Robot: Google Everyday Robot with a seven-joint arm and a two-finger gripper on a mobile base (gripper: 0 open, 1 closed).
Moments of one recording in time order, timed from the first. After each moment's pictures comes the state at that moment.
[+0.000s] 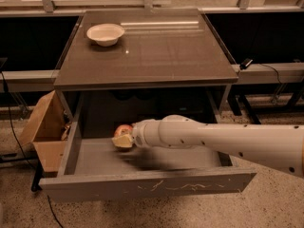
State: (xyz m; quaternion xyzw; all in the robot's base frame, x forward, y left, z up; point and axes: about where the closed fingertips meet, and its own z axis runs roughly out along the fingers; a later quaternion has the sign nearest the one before) arm 0.591 0.084 0.630 -0.34 0.82 0.26 0.38
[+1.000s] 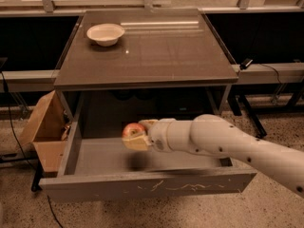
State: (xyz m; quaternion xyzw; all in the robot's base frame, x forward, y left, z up) arm 0.534 0.040 0.710 -0.38 0.77 0.29 0.42
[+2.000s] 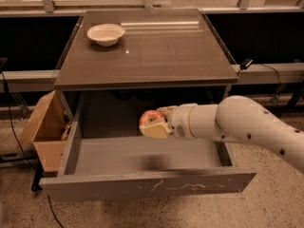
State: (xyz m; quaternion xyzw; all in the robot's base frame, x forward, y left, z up) arm 0.534 -0.020 0.764 -0.37 0.79 0.26 0.42
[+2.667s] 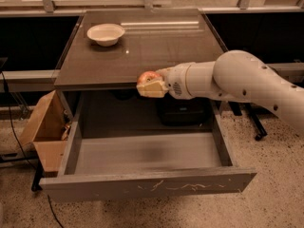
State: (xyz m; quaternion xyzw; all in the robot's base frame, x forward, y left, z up) arm 0.608 -0.015 0.850 -0.36 0.77 0.24 0.47
